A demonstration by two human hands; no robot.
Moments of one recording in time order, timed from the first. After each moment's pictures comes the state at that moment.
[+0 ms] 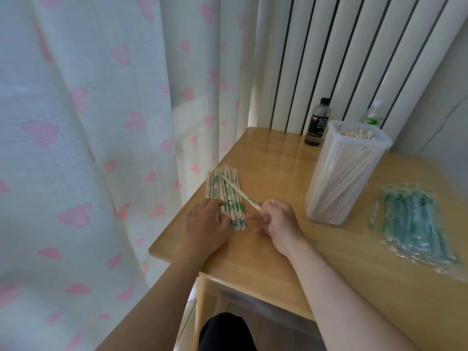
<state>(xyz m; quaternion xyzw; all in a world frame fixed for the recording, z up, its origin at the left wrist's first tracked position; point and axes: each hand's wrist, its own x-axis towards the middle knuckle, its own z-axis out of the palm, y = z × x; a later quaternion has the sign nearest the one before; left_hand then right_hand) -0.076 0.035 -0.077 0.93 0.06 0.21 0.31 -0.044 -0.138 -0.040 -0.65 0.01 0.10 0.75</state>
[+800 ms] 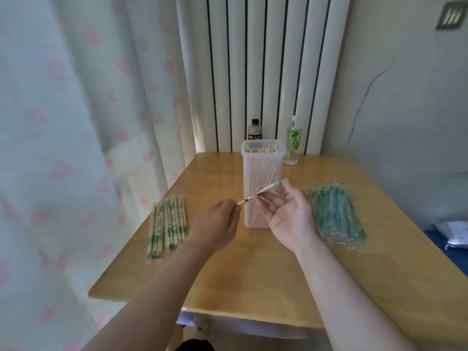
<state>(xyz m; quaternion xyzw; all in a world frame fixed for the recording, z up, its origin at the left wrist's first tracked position) -0.060 -0.099 -0.005 0.91 -0.21 0.29 0.21 -0.082 -0.285 0.035 -0.31 -0.03 0.05 0.95</state>
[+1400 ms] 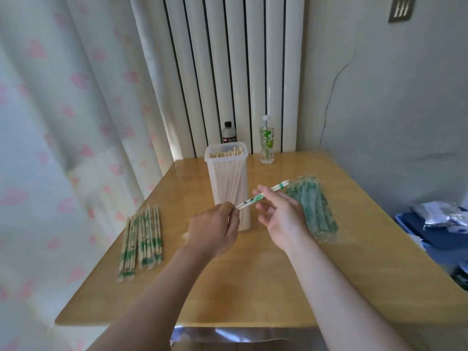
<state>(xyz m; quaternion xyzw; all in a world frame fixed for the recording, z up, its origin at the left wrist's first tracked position) -0.064 -0.166 0.005 0.91 -0.21 0.34 0.14 -0.079 -0.336 0.026 -0.46 0.06 -0.04 0.88</state>
